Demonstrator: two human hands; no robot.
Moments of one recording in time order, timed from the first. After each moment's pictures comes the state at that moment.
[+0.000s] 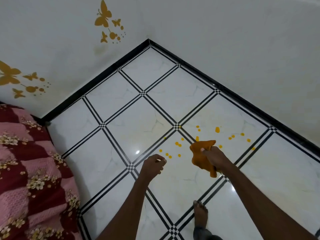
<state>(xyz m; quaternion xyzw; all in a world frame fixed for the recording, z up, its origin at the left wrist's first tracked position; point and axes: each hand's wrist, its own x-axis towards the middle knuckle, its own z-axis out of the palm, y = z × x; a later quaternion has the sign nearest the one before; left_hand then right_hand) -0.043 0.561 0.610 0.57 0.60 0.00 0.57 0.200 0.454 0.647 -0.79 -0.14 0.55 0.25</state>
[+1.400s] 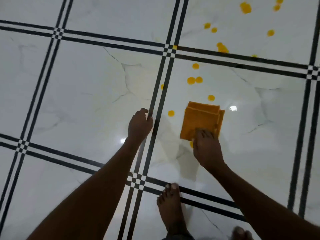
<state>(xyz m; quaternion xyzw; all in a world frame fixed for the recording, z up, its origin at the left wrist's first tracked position) -0.123 0.878 0.001 0.88 0.35 -0.15 0.30 -0.102 0.617 -0.019 -0.94 -0.22 0.26 0.07</state>
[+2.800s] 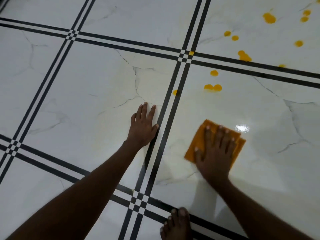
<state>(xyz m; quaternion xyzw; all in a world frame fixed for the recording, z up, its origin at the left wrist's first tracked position) -0.135 0.933 -0.094 0.98 0.16 -0.13 0.09 -0.106 0.647 -0.104 -0.98 -0.17 0.09 0.08</state>
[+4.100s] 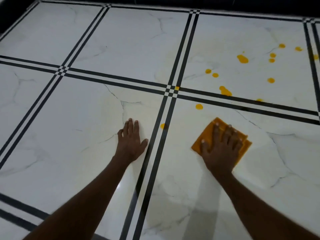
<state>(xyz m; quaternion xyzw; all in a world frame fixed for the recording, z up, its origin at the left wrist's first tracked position) -0.064 0.961 -0.096 0.97 0.20 -0.12 0.08 0.031 0.656 -0.111 -1.00 -0.05 0.02 0.07</state>
